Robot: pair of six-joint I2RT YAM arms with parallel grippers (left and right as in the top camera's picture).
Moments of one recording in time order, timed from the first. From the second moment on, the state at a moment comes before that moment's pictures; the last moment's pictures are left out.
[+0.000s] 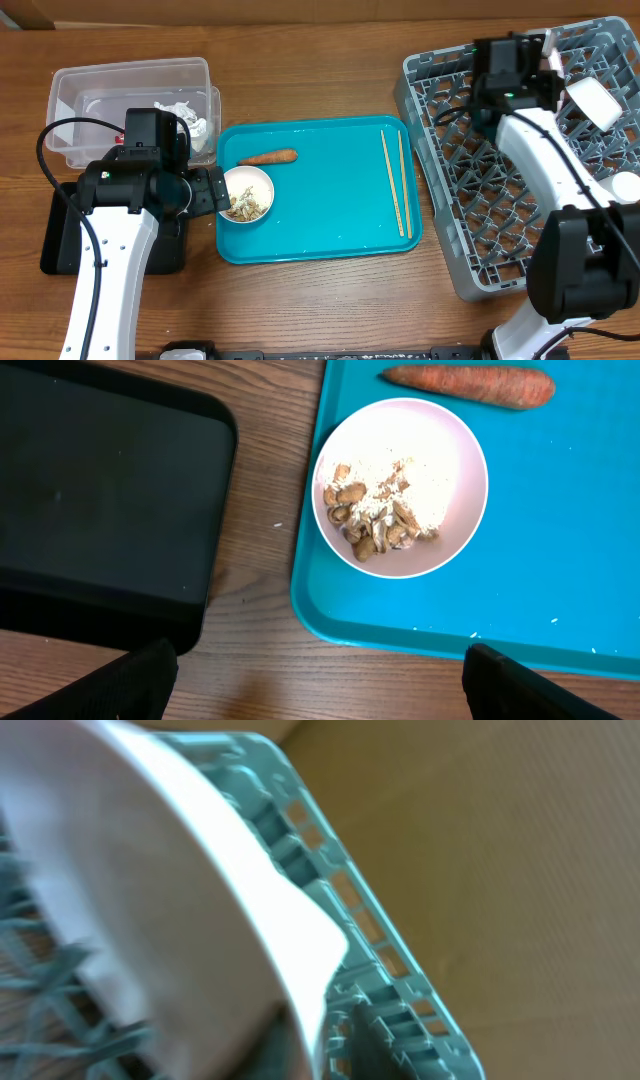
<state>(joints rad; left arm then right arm) 0.00 1.31 1.25 -1.22 0.02 -0.26 0.11 1.84 1.41 -0.44 1.07 -0.05</state>
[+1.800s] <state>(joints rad) 0.00 1.31 1.25 -1.23 0.03 -0.28 0.39 1.89 1.42 -0.97 -0.15 0.30</state>
